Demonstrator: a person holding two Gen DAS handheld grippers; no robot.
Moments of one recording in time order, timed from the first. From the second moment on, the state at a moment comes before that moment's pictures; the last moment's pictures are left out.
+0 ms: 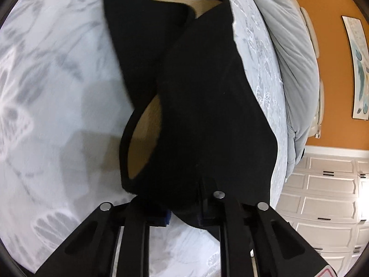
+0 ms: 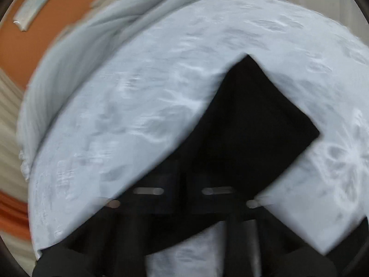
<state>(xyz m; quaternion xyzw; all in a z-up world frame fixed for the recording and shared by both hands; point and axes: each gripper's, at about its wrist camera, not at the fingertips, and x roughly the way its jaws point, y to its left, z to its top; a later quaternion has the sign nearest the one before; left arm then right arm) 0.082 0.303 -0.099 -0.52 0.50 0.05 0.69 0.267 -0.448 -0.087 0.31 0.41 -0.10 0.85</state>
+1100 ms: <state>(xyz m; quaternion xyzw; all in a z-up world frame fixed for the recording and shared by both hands) 0.090 0.340 -0.090 -0.36 0.50 0.08 0.78 0.084 -0.456 -0.082 0.25 0.43 -0.10 0.86</state>
